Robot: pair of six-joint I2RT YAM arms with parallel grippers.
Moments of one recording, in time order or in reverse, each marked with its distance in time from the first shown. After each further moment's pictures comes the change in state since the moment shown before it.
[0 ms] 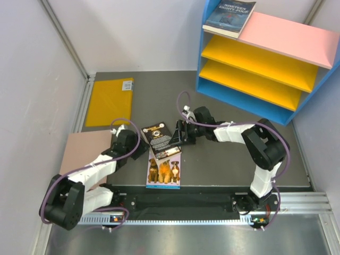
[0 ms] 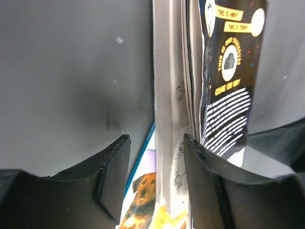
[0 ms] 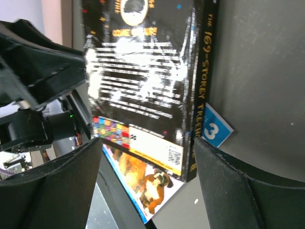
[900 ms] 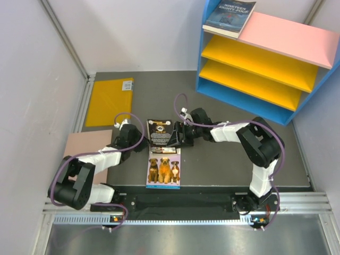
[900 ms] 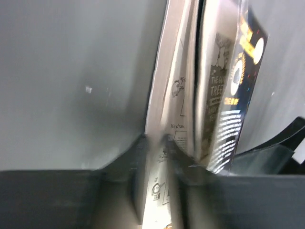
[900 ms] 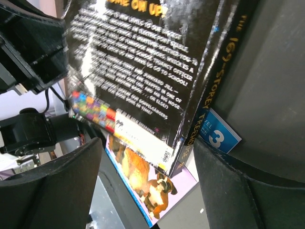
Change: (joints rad) left arm 0.023 0.210 0.053 0.202 0.056 0.035; right arm 0.029 0.067 0.024 0.012 -0.010 0.049
